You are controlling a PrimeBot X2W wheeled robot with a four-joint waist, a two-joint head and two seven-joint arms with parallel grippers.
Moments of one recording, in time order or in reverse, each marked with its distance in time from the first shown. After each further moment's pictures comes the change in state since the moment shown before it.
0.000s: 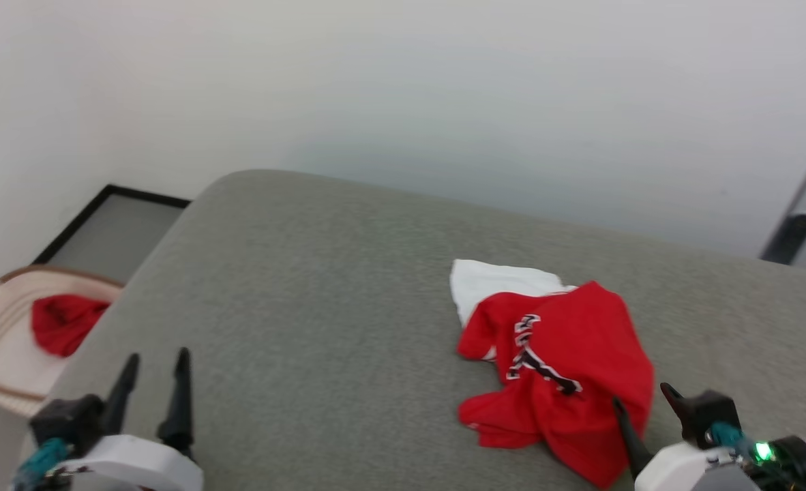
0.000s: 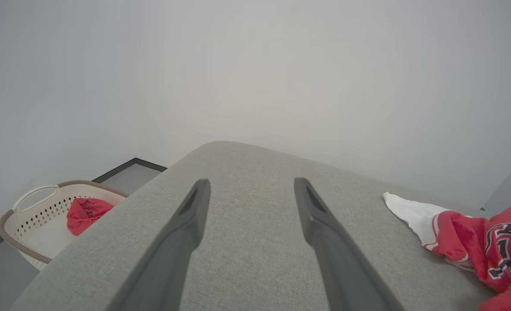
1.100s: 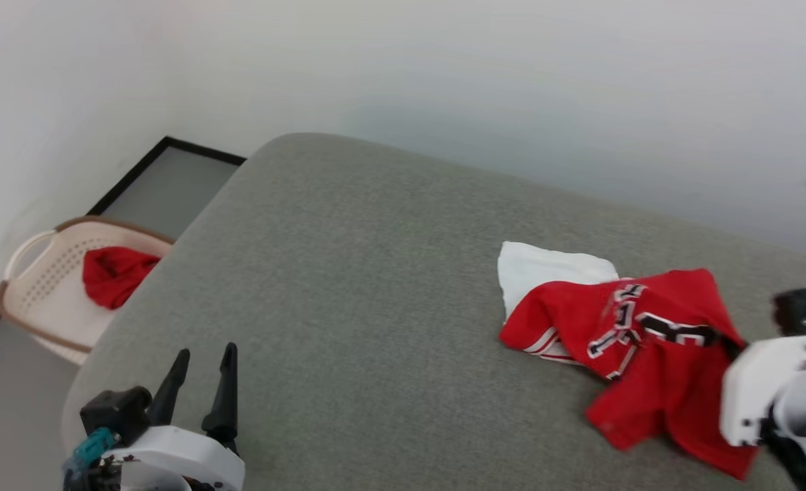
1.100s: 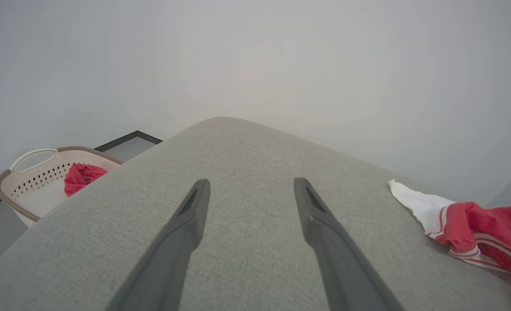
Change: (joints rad) left arm -0.072 -0.056 -0.093 0.113 -0.037 -0.007 -0.048; right arm -0.227 -0.113 -0.112 0.030 0.184 0.000 0.441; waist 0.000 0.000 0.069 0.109
